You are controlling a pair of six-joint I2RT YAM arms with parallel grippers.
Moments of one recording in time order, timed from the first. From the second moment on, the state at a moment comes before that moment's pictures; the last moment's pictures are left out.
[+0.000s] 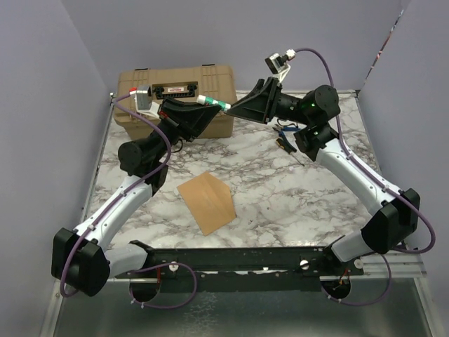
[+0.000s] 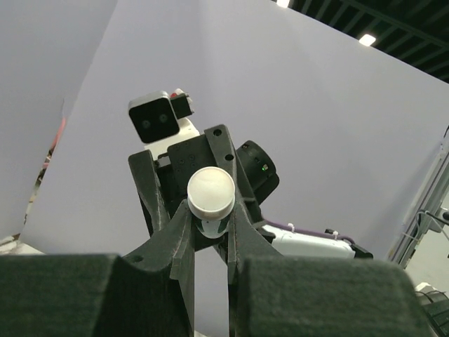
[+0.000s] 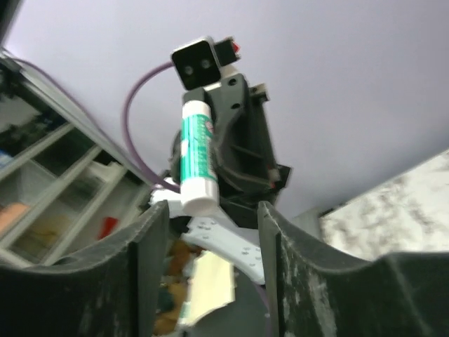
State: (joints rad) left arm -0.44 1.17 0.91 1.09 0.48 -1.04; right arm 0.54 1.50 1.39 0.63 -0.90 1.25
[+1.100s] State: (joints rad) left arm -0.44 1.16 0.90 1.00 0.37 -1.21; right arm 0.72 1.33 1.33 0.41 -0.61 -0.26
